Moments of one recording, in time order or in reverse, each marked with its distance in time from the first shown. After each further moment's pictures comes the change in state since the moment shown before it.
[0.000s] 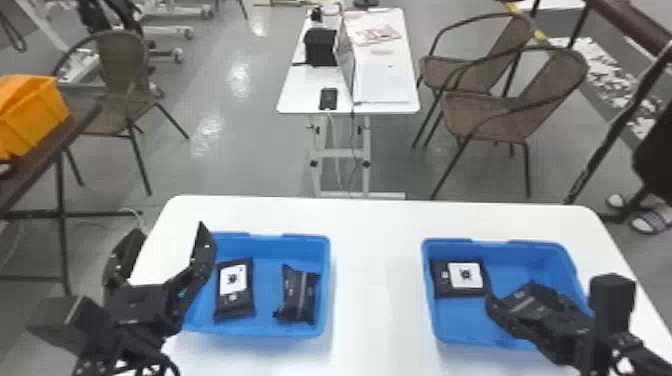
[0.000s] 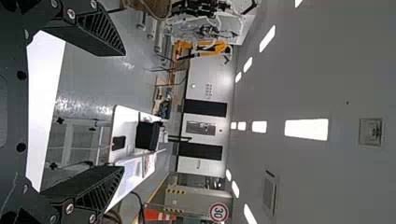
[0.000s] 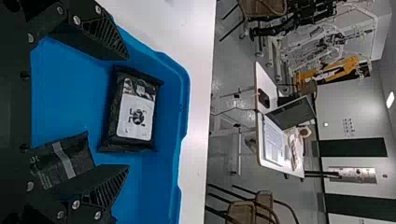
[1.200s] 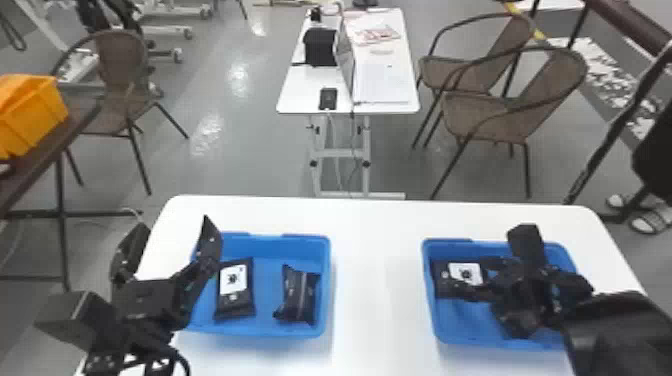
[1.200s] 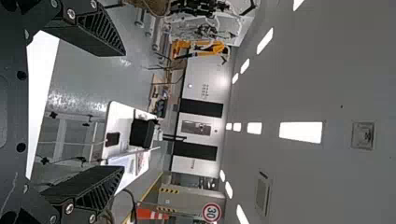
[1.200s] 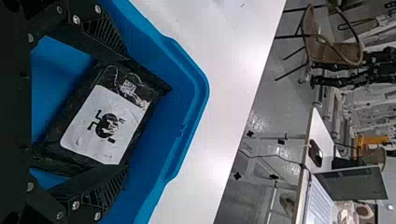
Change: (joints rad) left arm -0.012 0.000 -0.030 0.001 0.007 -0.014 0.025; right arm -0.544 -0.084 0.168 0.799 0.275 -0.194 0.102
